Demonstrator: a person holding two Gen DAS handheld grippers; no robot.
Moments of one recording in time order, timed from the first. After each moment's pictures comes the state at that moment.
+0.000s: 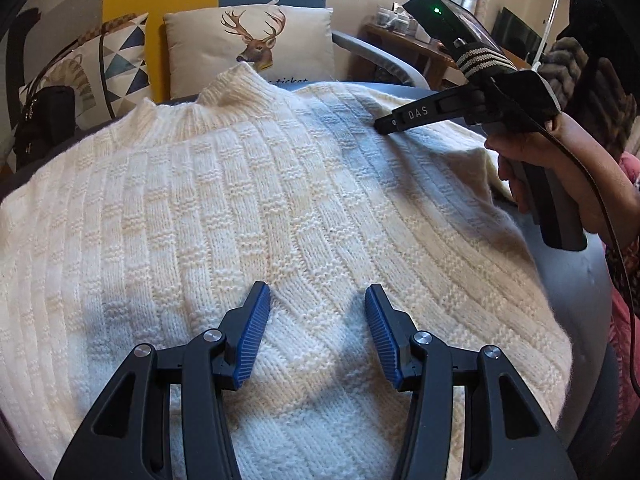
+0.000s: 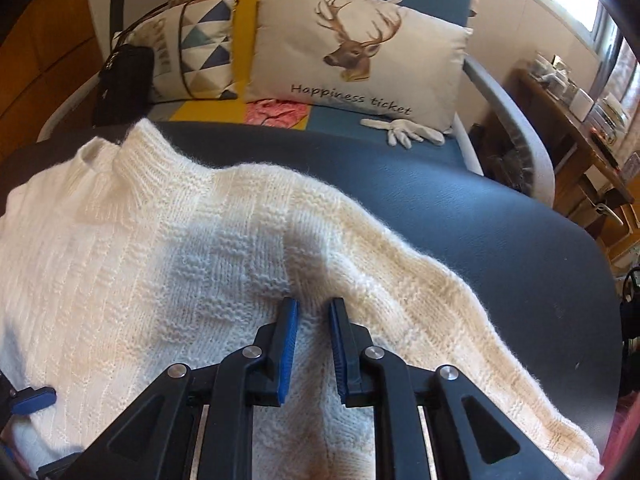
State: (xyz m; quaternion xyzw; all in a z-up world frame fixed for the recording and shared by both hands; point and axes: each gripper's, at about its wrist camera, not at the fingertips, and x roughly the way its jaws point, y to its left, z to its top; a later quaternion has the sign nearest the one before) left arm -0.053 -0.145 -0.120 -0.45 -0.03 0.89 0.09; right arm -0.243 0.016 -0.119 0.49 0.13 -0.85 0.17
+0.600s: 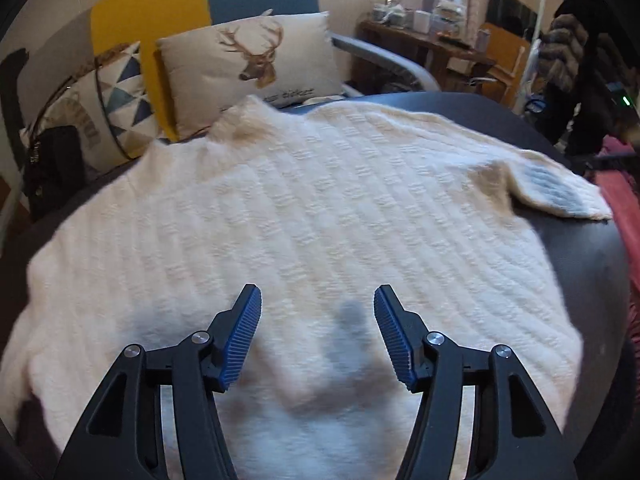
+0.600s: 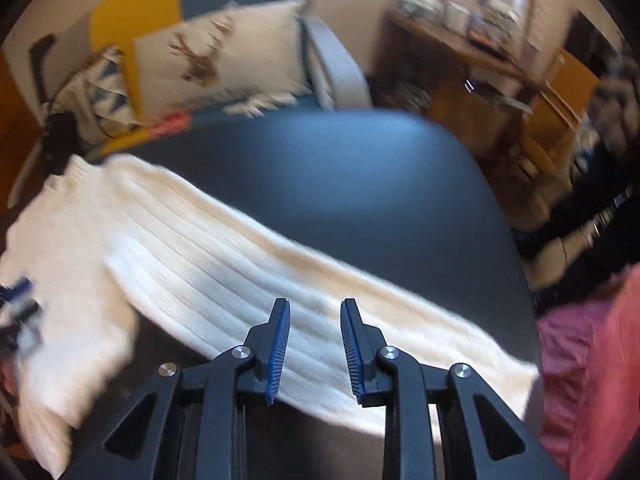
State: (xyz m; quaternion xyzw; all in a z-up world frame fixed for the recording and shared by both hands) left arm -0.081 -0.166 -0.103 -0.46 0.04 0.88 0.06; right arm -0.141 0.282 -0.073 0.55 0.03 -0.83 0.05
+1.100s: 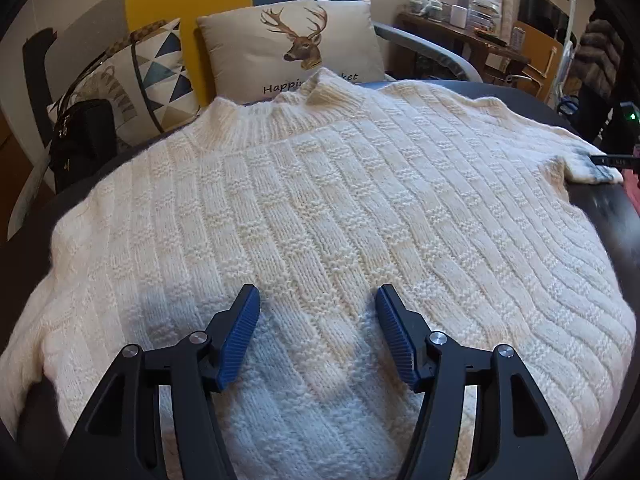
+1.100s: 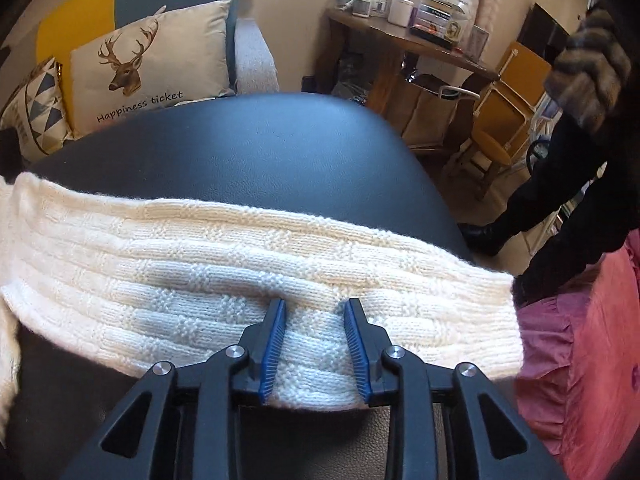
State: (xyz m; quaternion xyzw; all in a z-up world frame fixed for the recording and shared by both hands) left arm -0.073 -0.203 -0.120 -0.47 0.04 0.88 0.03; right arm -0.177 0.313 -0.096 0.50 0.05 -0.86 -0.02
